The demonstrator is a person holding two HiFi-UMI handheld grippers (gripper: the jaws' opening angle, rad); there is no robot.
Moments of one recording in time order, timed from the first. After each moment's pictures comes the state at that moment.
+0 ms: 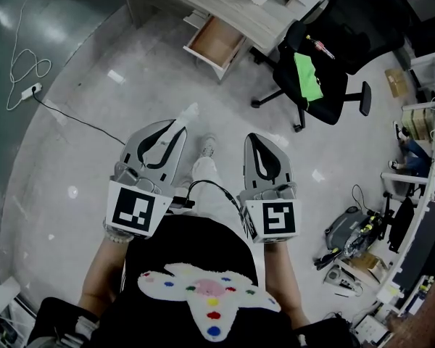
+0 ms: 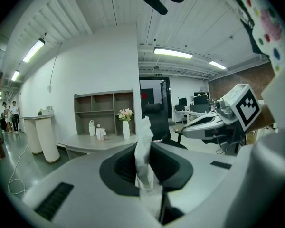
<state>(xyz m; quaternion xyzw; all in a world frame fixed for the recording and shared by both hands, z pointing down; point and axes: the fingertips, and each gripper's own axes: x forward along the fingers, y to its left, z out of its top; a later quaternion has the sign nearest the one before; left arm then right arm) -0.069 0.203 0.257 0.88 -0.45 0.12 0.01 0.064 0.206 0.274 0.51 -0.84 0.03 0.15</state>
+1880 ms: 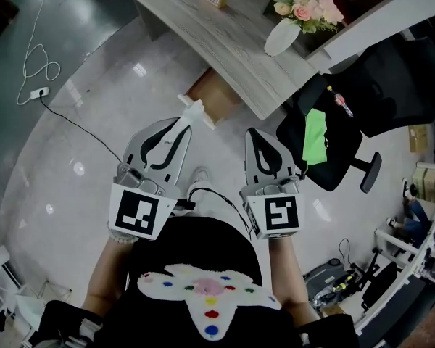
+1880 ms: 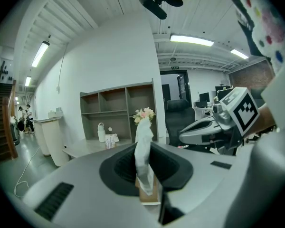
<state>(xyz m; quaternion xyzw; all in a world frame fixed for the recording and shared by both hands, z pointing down) -0.021 -0.057 0.249 0.83 -0.54 0.14 0.02 0.094 -0.081 0.284 0.40 -0.90 0.04 0.14</state>
